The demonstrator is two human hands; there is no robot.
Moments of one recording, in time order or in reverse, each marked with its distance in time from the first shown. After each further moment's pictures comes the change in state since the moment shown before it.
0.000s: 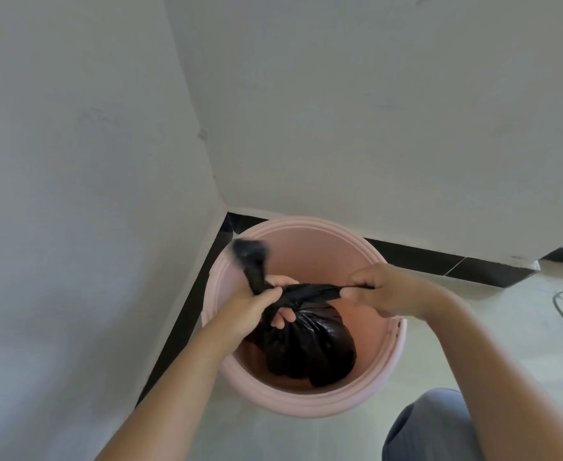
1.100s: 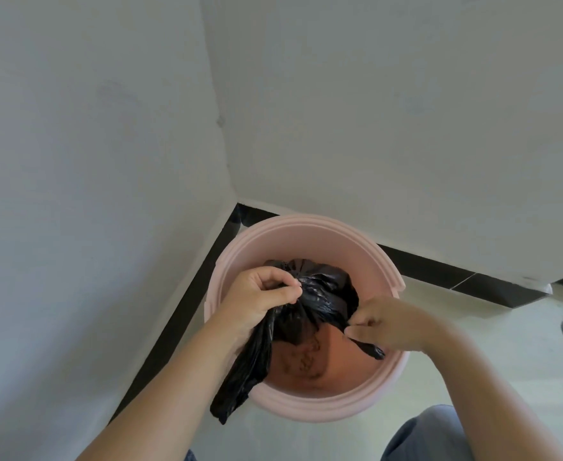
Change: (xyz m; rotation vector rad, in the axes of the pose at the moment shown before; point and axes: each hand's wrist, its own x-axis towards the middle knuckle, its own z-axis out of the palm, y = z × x) left_hand 0.000 0.009 0.006 -0.196 0.188 0.124; right_hand 0.002 0.011 0.019 -0.308 -0.099 -0.049
